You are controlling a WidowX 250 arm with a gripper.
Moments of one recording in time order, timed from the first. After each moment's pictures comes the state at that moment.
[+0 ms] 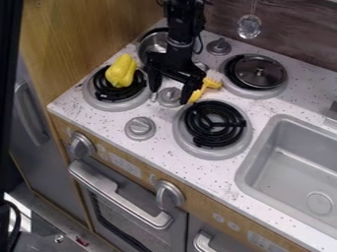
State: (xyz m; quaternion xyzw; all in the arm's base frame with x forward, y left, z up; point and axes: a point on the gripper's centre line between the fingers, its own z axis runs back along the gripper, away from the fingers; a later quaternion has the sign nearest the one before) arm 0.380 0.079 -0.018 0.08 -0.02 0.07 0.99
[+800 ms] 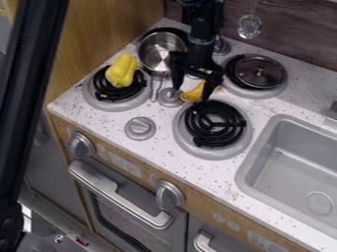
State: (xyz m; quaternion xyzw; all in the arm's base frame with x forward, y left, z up) arm 0.432 0.059 -0.032 0.05 -0.02 0.04 1.00
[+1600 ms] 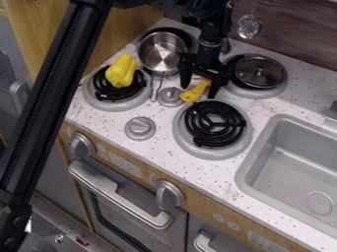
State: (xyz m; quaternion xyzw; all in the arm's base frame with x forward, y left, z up) arm 0.458 0.070 -0.059 0.06 0.00 0.06 1.00
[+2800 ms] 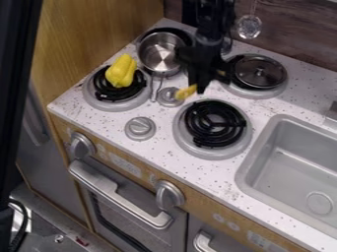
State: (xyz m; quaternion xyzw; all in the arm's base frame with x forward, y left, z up) arm 0.396 0.036 -0.021 0.07 -0.06 0.03 1.00
